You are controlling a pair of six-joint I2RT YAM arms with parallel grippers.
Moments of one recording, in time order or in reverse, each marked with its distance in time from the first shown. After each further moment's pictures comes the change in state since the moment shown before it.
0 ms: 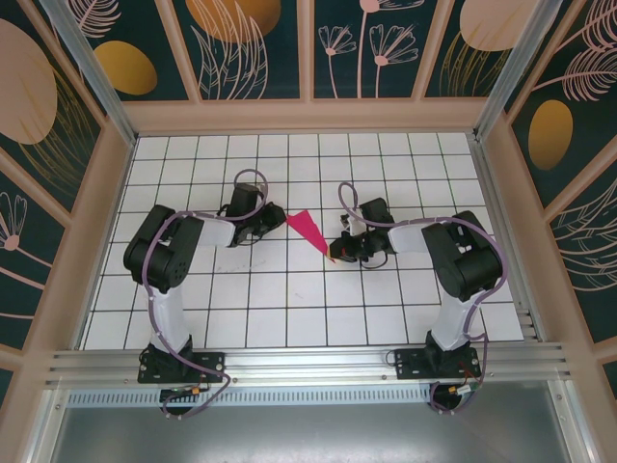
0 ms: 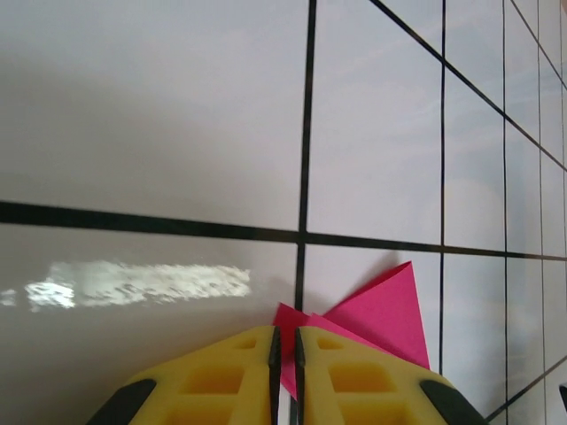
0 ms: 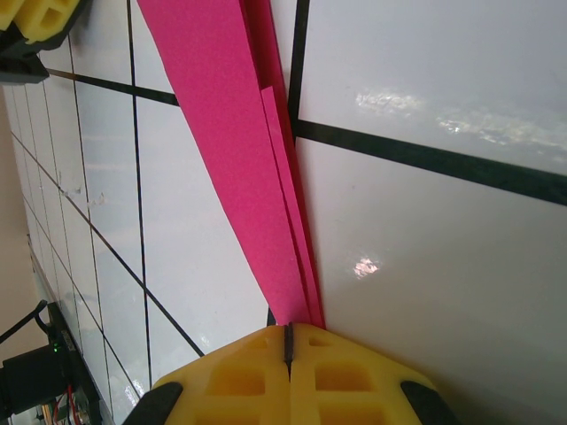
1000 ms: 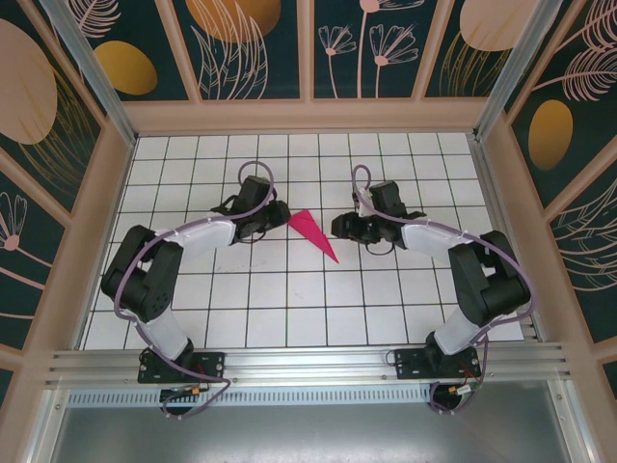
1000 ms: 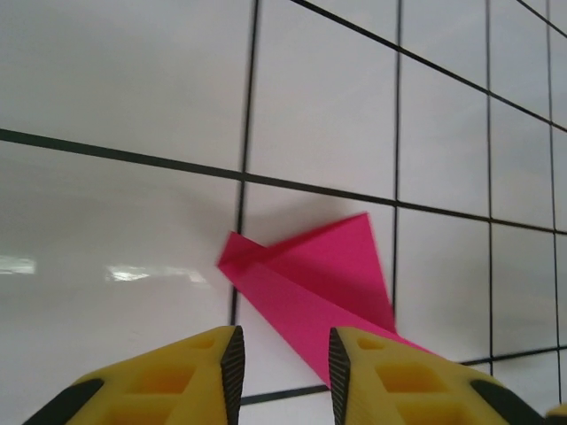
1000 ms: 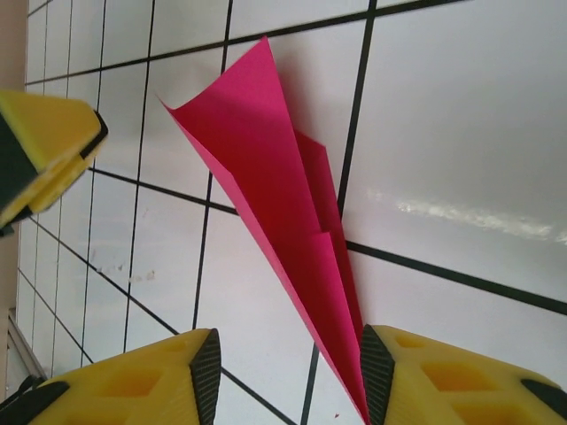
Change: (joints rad) left arm -0.143 -0.232 0.082 -0.389 -0.225 0.025; right arm -0.023 -0.213 0.048 -0.067 0.166 0.027
